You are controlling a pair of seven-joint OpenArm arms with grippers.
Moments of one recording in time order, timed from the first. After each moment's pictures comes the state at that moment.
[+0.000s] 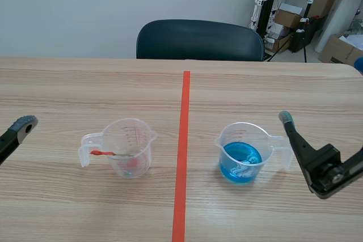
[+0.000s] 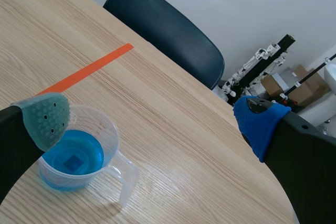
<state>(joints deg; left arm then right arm) 47.6 -41.3 -19.8 109.9 -0.4 -21.8 -38.2 -49.6 32.5 7.8 121.1 -3.6 1.3 17.4</state>
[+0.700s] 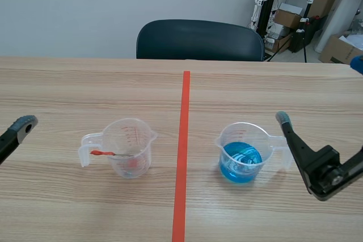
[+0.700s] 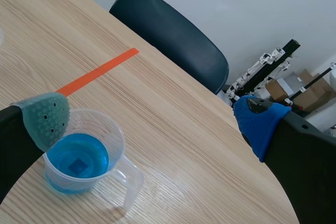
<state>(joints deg) 47.6 -41.3 -19.8 109.9 -0.5 -21.8 -38.2 -49.6 32.5 7.8 121.2 -3.6 2.6 18.5</state>
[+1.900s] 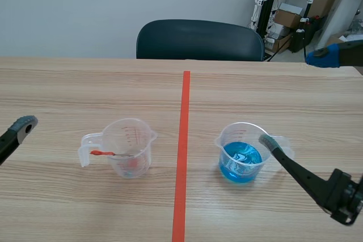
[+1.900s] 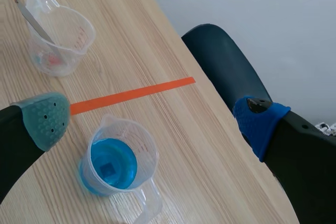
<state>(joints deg) 47.7 -40.4 -19.8 109.5 -0.5 -21.8 -38.0 -49.6 55.5 5.9 121.2 0.0 6.9 24.5</state>
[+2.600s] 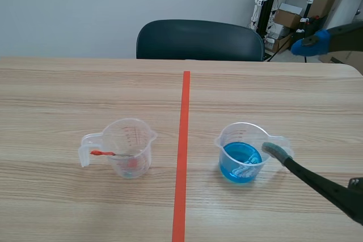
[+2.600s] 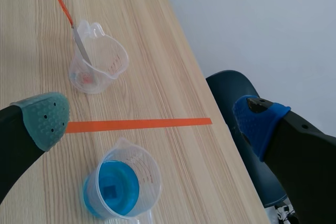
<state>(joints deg) 53.3 -27.8 -19.8 84.6 -0.5 -26.3 -55.1 -49.6 68.9 5.9 117.5 1.7 7.1 37.3</state>
